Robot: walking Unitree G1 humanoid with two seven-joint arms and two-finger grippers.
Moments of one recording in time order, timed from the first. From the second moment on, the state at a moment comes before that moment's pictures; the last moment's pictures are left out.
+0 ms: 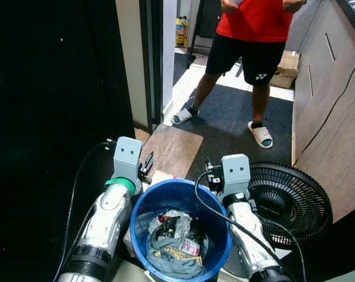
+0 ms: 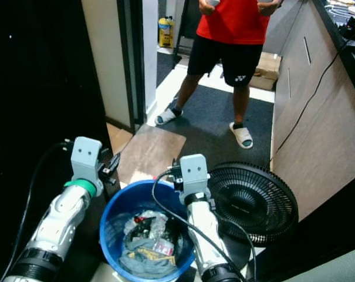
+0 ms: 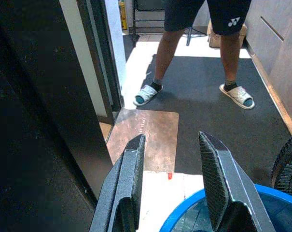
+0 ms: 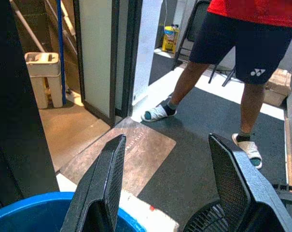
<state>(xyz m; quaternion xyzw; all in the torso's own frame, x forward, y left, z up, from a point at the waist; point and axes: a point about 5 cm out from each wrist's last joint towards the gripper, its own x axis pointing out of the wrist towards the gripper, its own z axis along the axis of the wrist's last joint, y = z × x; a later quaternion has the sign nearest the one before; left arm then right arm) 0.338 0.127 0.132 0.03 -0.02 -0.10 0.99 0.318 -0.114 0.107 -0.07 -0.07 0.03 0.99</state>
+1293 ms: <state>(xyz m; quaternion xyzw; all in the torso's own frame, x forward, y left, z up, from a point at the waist) 0.326 0.117 0.113 0.01 0.00 -0.09 1.00 0.309 -0.118 0.101 -0.09 -0.07 0.04 0.99</state>
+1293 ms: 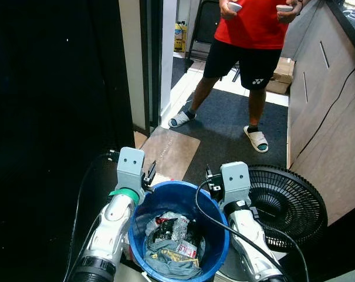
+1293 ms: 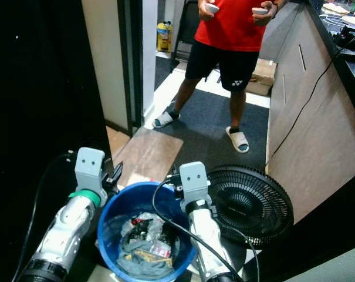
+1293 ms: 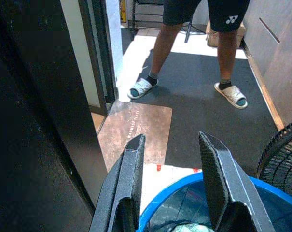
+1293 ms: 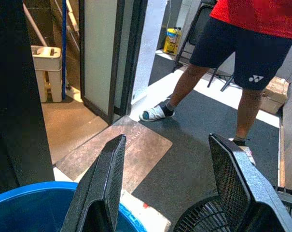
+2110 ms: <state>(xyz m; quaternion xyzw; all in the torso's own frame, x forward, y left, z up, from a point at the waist) 0.326 0.116 0.113 0.02 0.00 -0.09 1.00 0.309 -0.116 0.101 -0.09 -0.07 0.05 0.99</state>
